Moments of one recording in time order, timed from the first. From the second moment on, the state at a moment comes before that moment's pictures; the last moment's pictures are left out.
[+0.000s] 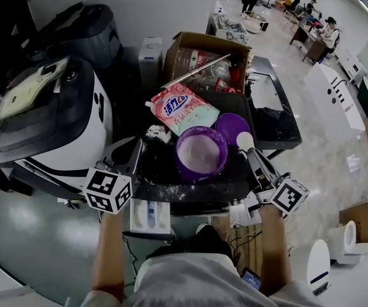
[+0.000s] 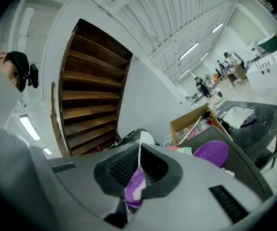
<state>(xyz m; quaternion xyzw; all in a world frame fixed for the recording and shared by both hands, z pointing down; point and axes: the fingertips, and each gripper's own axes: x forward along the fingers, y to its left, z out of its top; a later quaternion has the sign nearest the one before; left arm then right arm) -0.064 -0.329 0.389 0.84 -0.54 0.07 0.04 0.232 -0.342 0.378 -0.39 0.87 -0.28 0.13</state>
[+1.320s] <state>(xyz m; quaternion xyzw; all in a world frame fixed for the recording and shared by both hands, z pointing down) -0.085 -0.044 0.366 0.91 -0.42 0.04 0.03 0.172 -0.012 0.352 -0.48 0.84 -0.21 0.13</state>
